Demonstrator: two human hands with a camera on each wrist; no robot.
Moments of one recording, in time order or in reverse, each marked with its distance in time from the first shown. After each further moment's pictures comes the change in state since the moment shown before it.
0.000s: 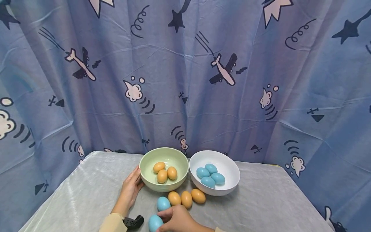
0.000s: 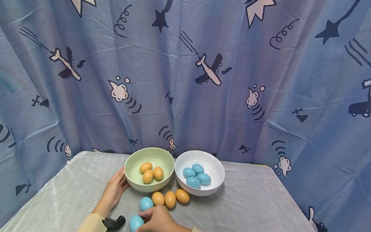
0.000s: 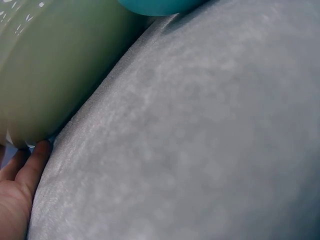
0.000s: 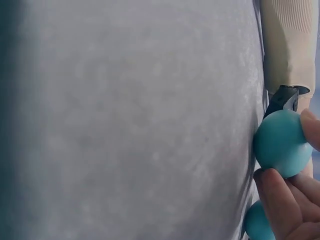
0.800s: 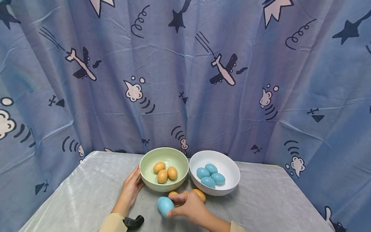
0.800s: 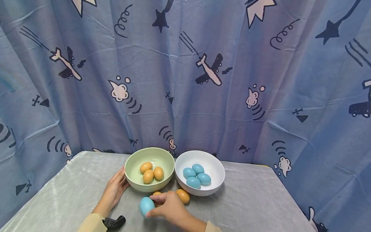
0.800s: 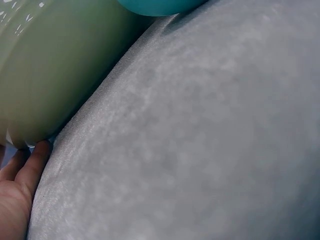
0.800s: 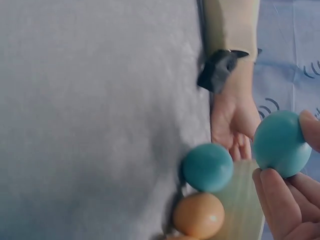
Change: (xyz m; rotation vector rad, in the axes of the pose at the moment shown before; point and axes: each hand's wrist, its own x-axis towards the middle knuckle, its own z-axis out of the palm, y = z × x) left_hand -0.002 -0.001 -0.002 -0.013 -0.041 0.012; right_hand -0.016 -0.031 -0.041 0.072 0.103 -0.055
